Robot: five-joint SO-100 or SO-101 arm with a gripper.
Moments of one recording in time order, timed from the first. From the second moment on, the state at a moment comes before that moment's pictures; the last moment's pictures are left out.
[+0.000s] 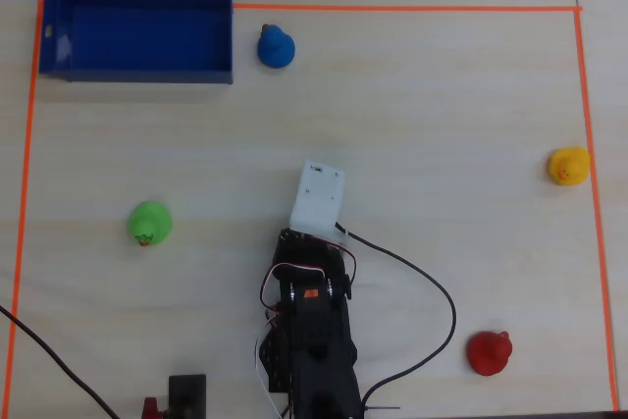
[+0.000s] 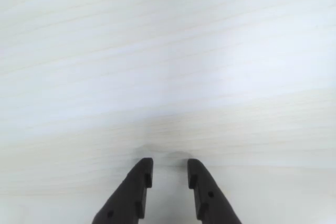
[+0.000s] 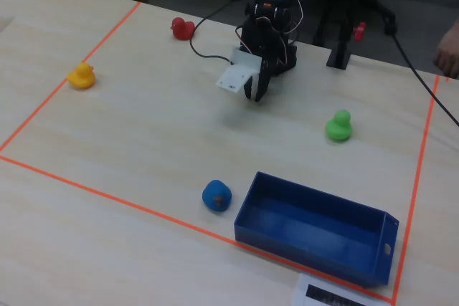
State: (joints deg) arm -1.3 190.2 178.6 73.2 -67.1
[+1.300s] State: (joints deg) arm -2.2 190.2 178.6 73.2 -67.1
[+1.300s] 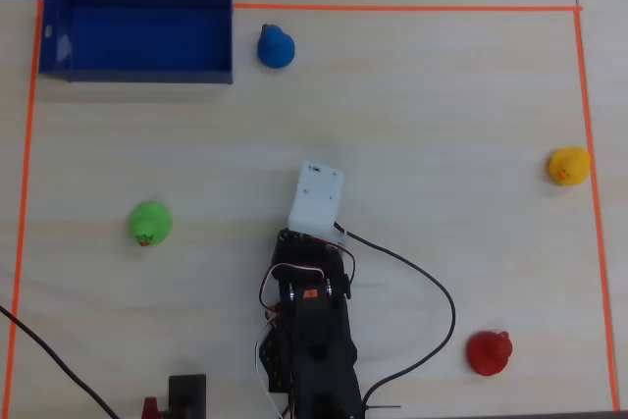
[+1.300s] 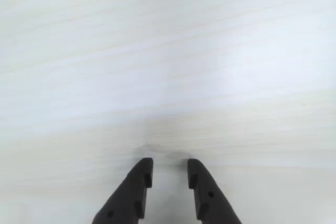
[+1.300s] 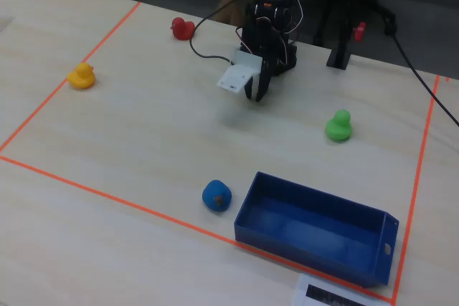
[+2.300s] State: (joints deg) arm -28.0 118.7 112.3 76.6 -48.0
